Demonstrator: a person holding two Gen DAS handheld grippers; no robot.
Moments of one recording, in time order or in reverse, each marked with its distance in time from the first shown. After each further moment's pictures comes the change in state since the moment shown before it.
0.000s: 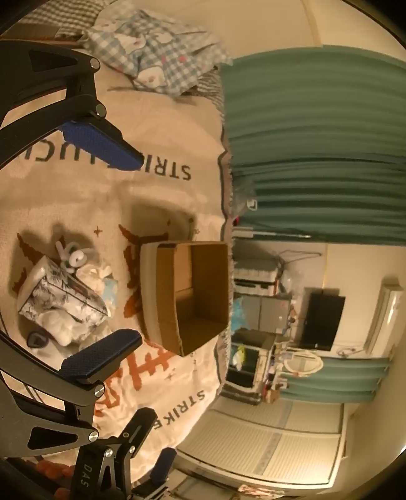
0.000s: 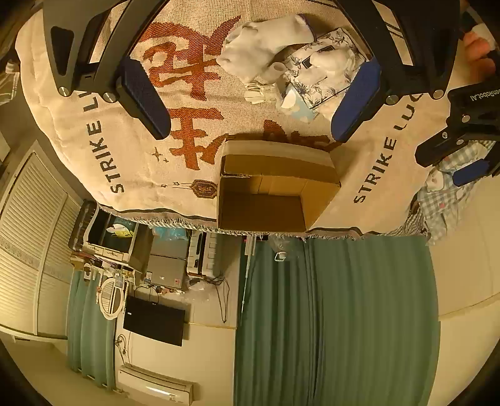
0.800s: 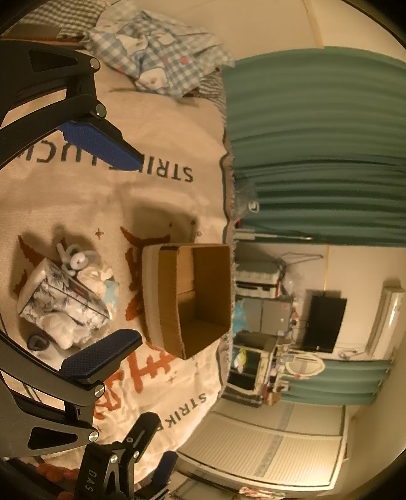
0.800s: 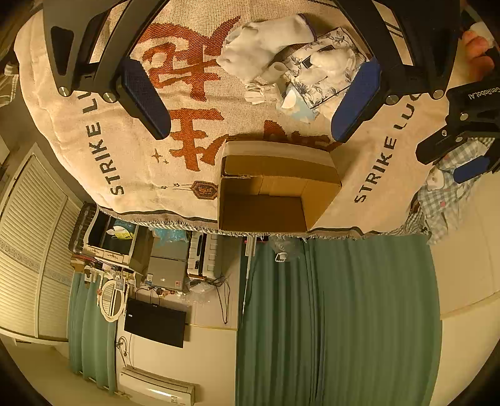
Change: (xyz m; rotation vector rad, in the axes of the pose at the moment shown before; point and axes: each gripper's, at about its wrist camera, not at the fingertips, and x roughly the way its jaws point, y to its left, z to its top) left arm -0.002 0.003 -0.003 -0.004 -0.002 0.003; right arm 0.004 -0.005 0.000 0.004 0.001 0.004
